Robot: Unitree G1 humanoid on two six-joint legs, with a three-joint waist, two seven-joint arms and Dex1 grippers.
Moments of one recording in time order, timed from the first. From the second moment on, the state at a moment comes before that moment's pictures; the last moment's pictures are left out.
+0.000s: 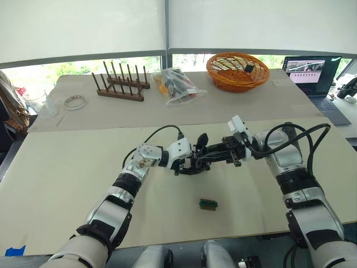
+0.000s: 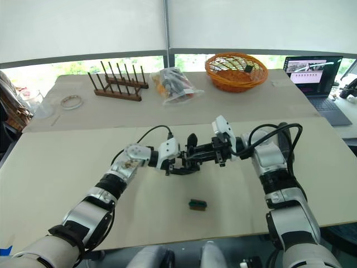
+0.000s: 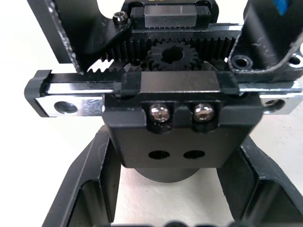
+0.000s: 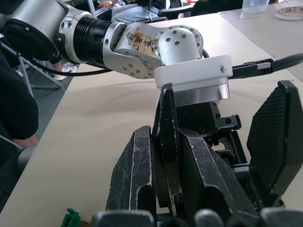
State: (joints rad) left arm -0.81 0.20 -0.29 0.80 0.01 -0.14 -1.15; right arm -0.74 -0.52 0.19 0.48 0.37 0.19 1.54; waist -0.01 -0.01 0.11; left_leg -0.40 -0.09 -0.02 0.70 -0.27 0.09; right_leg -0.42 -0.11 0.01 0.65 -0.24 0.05
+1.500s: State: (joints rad) left arm -0.55 0.65 -0.15 0.04 -0.28 0.36 -1.41; right arm -0.81 -1.17 0.10 0.41 0.21 0.86 1.12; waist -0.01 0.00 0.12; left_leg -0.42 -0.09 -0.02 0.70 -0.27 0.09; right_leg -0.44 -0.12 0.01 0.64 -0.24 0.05
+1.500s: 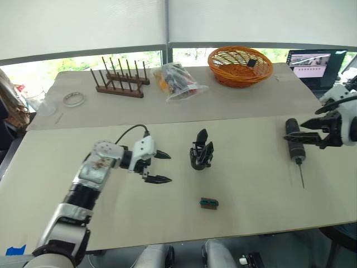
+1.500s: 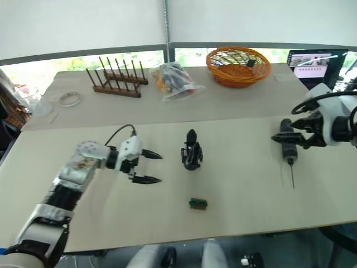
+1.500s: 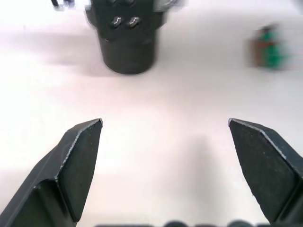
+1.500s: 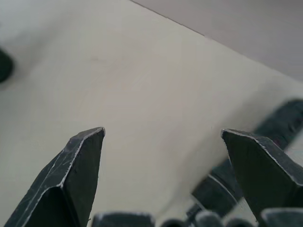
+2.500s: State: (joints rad) left arm -0.73 0.73 -0.03 -0.42 -0.71 0.73 -1.20; right arm -1.14 -0.91 0.23 1.25 -0.19 0.31 1.17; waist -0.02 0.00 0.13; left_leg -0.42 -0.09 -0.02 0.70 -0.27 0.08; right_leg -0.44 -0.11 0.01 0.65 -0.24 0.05
